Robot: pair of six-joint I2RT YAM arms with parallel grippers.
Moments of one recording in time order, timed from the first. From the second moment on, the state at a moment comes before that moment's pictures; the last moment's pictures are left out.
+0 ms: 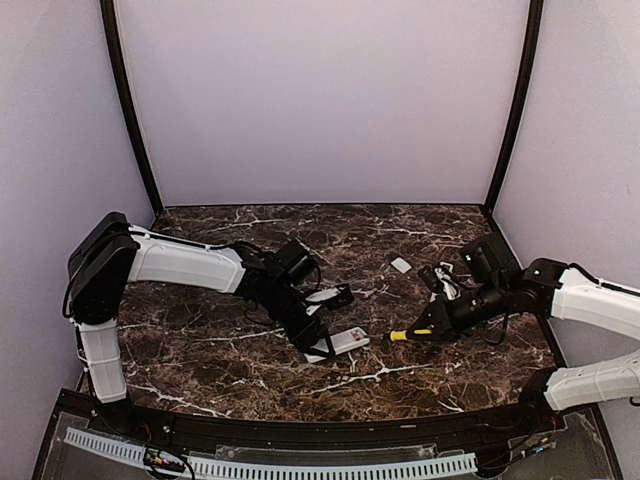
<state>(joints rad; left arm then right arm) -0.91 1.93 1.27 -0.47 0.54 0.07 0.70 1.04 0.70 -0.58 -0.52 0.63</state>
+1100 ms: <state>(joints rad) -0.91 1.94 1.25 -0.50 0.66 0.00 0.78 1.16 0.65 -0.38 -0.58 0.66</state>
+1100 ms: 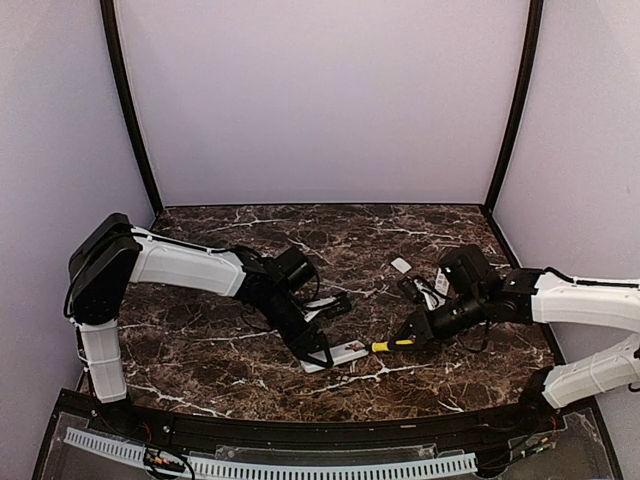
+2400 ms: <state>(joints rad) -1.02 1.90 1.19 -0.47 0.13 0.20 0.83 1.21 0.71 -0.49 -0.47 0.64</state>
